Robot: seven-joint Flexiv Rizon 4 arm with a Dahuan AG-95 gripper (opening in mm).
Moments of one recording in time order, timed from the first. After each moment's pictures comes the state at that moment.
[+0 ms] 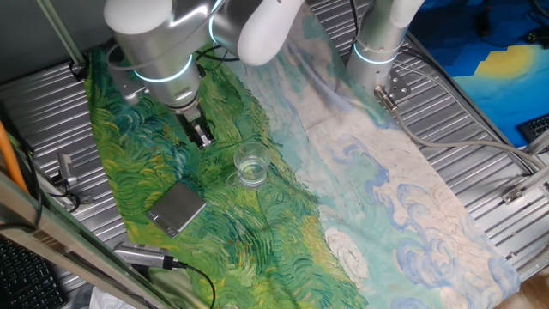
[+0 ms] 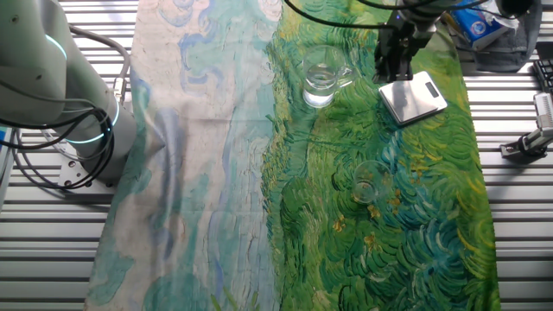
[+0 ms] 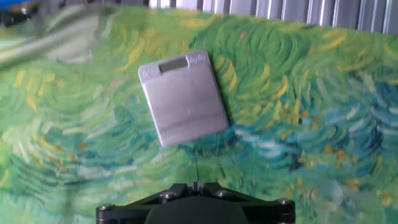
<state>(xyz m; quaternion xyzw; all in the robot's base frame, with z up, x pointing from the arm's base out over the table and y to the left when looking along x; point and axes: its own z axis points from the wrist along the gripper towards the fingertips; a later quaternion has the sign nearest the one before) 0.556 0.070 0.170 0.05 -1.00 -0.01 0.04</state>
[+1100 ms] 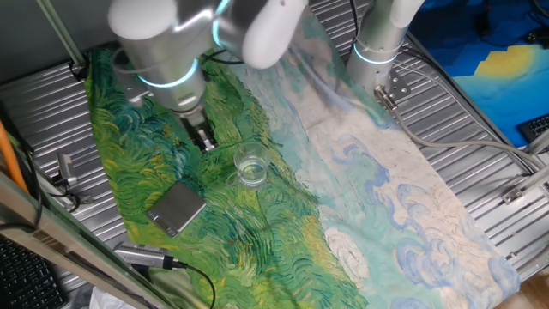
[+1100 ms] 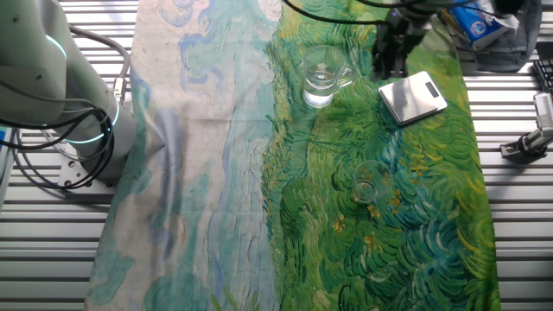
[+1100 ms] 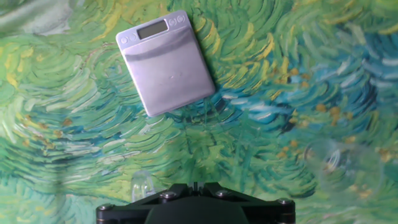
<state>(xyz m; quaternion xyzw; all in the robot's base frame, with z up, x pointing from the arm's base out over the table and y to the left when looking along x) 0.534 0.089 0.160 0.00 -1.00 0.00 0.03</state>
